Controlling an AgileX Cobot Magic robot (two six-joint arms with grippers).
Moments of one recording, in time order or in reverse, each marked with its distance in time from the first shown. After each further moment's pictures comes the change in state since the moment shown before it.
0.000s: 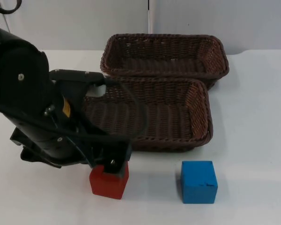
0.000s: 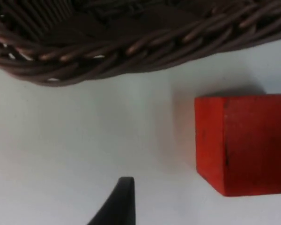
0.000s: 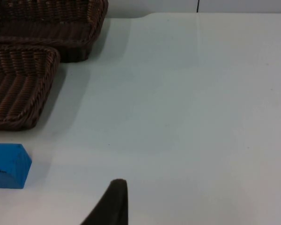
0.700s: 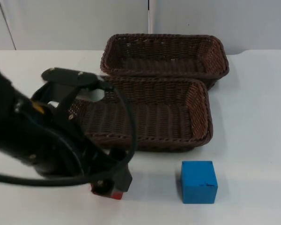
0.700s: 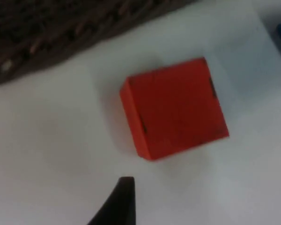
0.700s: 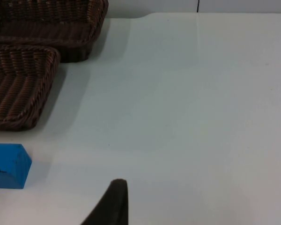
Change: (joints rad) right arm 0.000 0.000 0.000 0.000 0.000 0.000; left arm 0.000 -0.156 0.144 -0.519 -0.096 0.723
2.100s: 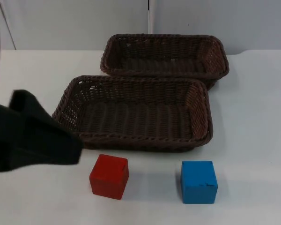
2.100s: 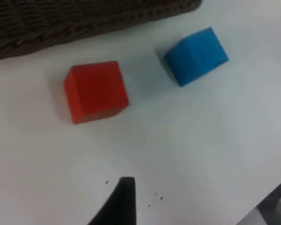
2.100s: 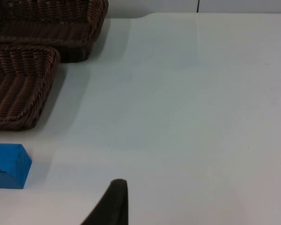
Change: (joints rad) right arm 0.000 0.000 0.000 0.000 0.000 0.000; left arm 0.279 -0.595 0.086 -0.285 0.500 0.239
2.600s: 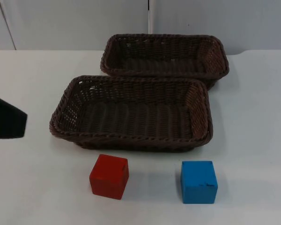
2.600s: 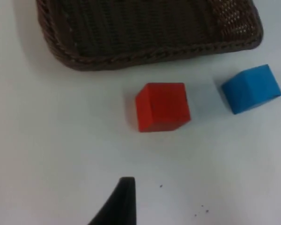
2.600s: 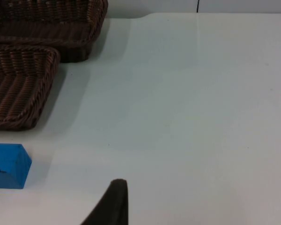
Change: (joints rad) right arm 0.000 0.000 0.000 0.000 0.000 0.000; left arm 0.205 -0.174 0.000 0.127 0.077 -0.104
